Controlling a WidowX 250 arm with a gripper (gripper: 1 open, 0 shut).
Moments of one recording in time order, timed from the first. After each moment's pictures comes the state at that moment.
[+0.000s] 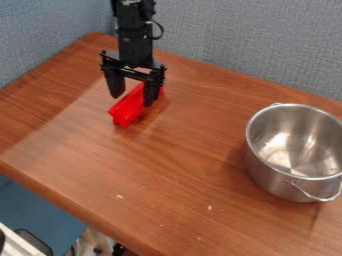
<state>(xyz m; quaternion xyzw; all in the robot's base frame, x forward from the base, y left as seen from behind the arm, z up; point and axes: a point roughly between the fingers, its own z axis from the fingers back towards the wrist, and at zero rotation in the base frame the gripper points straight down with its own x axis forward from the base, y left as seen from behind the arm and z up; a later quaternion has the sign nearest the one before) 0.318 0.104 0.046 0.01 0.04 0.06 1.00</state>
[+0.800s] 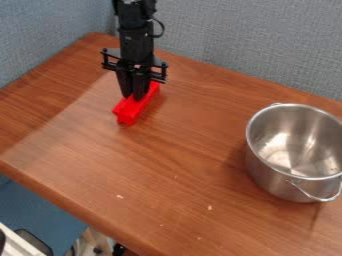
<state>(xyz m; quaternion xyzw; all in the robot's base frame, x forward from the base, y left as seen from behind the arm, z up) 0.325 0.105 0.046 0.01 0.03 0.07 1.00</state>
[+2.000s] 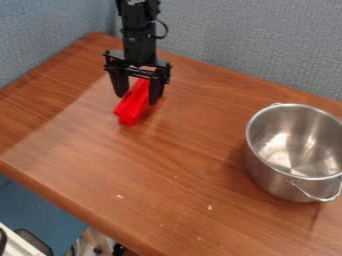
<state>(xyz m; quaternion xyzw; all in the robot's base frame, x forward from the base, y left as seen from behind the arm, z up) 0.326 0.100 0.045 0.01 0.03 0.10 0.99</state>
